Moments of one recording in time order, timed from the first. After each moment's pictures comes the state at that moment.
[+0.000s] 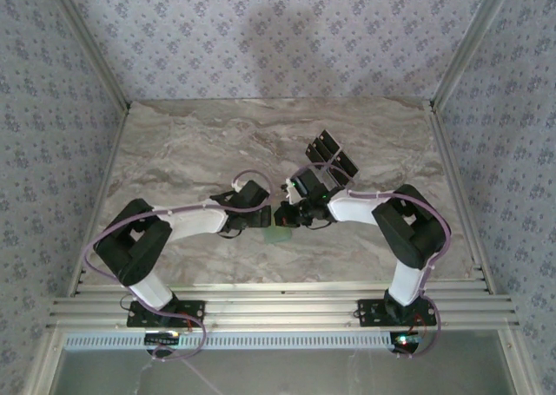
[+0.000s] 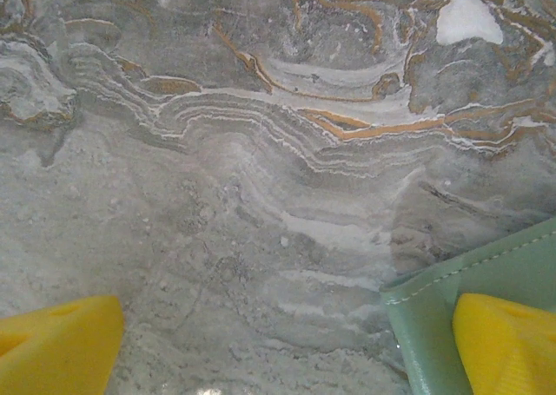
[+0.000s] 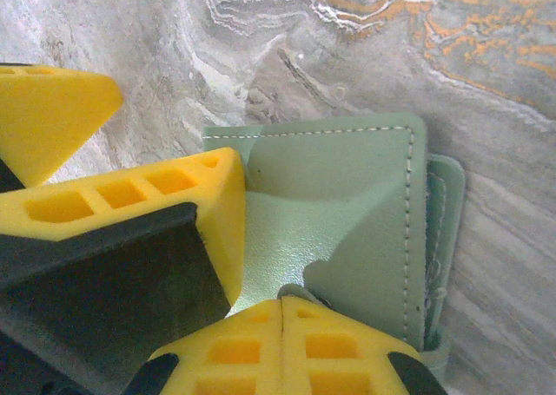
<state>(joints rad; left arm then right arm) -0.79 1.63 0.83 -0.32 -0.27 -0.70 0.69 1.78 0.91 -0.10 -0.48 0.63</state>
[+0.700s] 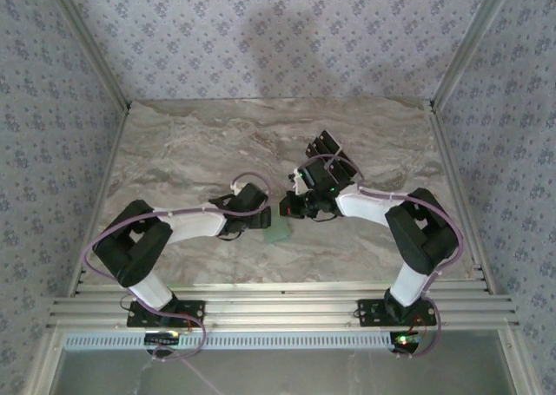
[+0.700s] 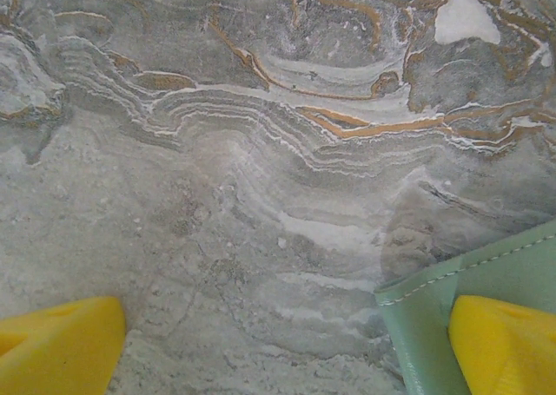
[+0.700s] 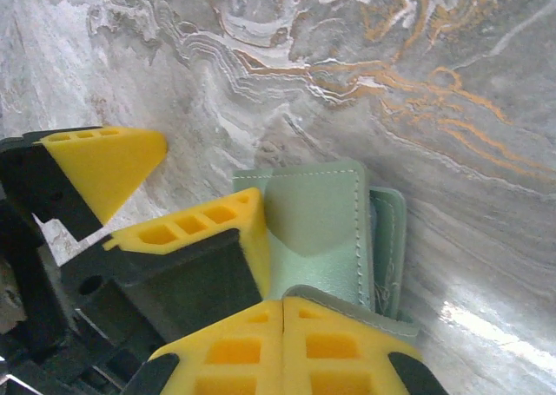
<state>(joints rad) -0.80 1.66 0.78 -0.24 -0.27 -0.71 0.64 1.70 0.94 -0.16 -0.48 0.66</state>
